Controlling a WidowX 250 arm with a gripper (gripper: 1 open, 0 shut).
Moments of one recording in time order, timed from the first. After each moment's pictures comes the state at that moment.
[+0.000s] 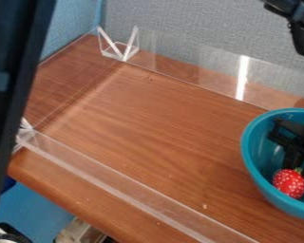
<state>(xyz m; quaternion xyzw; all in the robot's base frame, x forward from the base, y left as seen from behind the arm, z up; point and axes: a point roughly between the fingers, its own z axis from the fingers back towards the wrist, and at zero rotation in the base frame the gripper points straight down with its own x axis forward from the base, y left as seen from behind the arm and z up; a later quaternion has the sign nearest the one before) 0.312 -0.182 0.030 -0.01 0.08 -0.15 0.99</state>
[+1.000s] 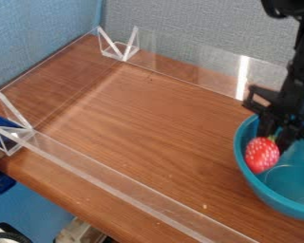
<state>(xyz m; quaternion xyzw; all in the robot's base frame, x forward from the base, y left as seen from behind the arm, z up) 0.314 -0.137 0.082 0.02 0.04 -0.12 0.99</state>
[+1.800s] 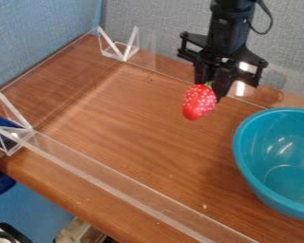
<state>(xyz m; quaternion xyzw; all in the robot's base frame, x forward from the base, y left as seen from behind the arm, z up) 0.315 -0.063 0.114 0.01 0.01 -0.07 1.00</state>
